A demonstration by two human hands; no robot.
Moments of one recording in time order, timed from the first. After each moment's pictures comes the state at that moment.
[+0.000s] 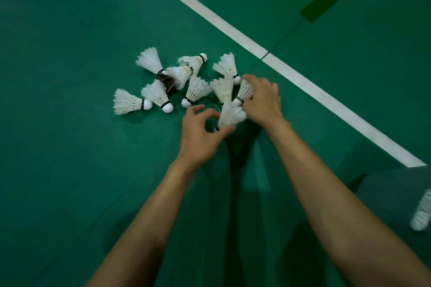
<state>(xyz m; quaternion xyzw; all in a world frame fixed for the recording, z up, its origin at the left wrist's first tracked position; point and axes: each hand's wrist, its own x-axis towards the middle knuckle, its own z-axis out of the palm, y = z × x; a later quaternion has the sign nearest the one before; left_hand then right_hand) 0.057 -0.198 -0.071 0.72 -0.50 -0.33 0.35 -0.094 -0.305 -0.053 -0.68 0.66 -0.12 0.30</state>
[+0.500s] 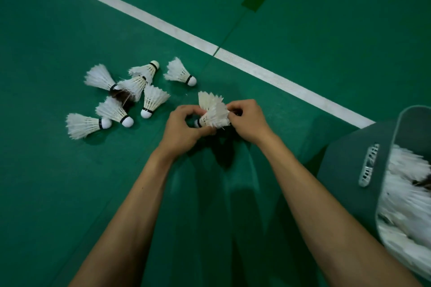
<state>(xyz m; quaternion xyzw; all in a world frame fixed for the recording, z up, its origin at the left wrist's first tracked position) 0.029 -0.228 -0.065 0.63 -0.55 -0.45 0.31 -0.160 -0.255 -0.070 -0.58 0.66 -0.26 0.41</state>
